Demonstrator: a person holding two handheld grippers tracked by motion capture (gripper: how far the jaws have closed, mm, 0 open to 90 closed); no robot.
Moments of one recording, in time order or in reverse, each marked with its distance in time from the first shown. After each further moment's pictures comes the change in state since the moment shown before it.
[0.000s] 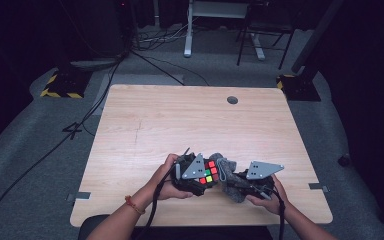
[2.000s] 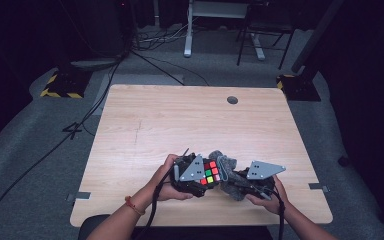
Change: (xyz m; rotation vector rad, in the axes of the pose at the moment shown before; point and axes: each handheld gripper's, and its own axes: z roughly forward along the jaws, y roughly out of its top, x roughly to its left) left arm -0.004 0.003 -0.006 -0.044 0.005 0.019; right arm 0.002 0.005 -0.002 -0.017 -0.040 -0.017
